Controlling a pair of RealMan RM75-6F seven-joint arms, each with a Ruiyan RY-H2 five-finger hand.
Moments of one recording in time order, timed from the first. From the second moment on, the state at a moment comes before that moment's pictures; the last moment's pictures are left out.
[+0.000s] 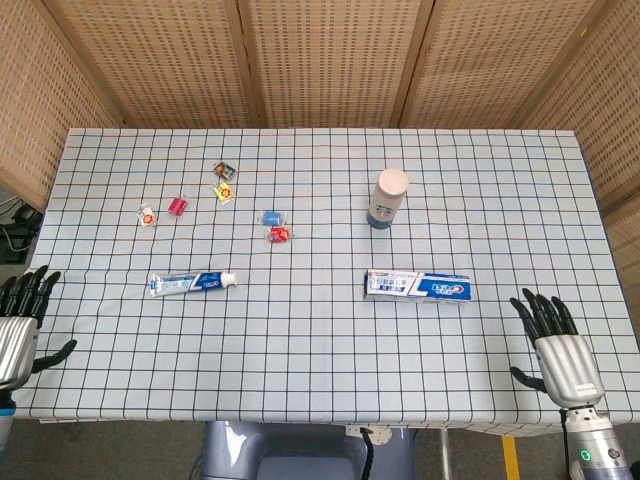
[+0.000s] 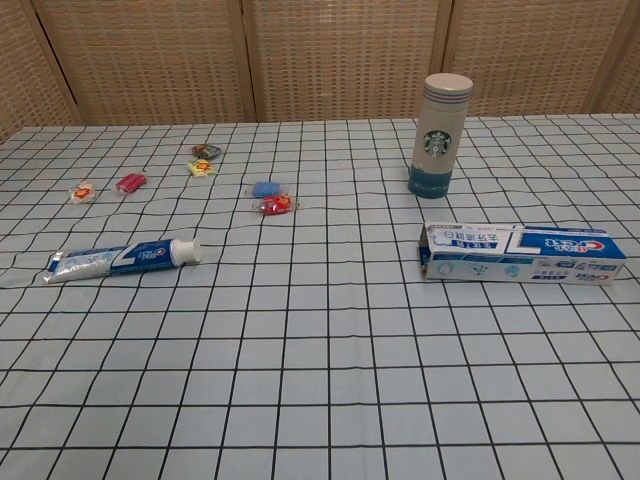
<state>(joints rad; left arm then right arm) -0.10 -1.15 -0.05 -1.62 1.48 1.48 0.15 0.10 -1.17 0.02 -1.61 -1.58 1.46 -0.13</state>
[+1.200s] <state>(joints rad) -0.56 -1.44 -0.23 -1.56 0.84 1.06 0.66 0.12 -1.18 0.03 -1.58 -1.53 1.42 -0.07</state>
